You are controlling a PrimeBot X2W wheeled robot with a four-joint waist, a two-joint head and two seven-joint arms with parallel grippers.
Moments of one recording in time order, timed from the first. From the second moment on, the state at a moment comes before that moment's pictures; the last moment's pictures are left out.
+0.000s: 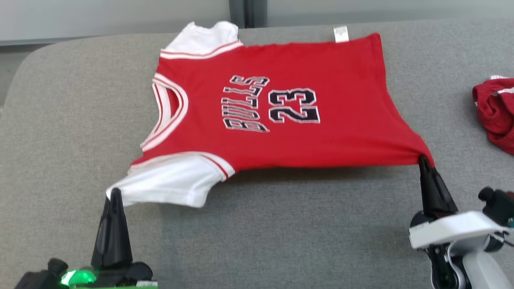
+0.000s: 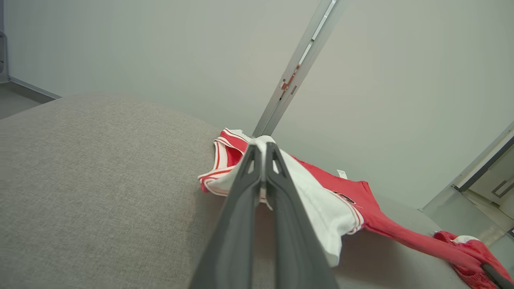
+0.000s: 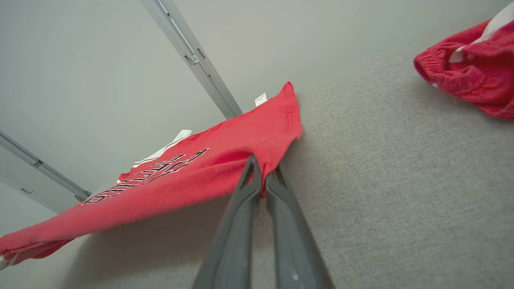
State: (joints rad) left arm 0.17 0.10 -0.10 -0.25 -0.60 -0.04 -0.26; right arm -0.09 -0.16 0.05 0.13 0.63 0.13 -0.22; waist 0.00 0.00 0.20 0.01
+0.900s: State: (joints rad) left arm 0.03 0.10 -0.13 -0.01 -0.61 -0.06 -0.25; right arm -0.10 -0.06 0.04 0.30 0.61 0.13 -0.16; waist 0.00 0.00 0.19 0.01
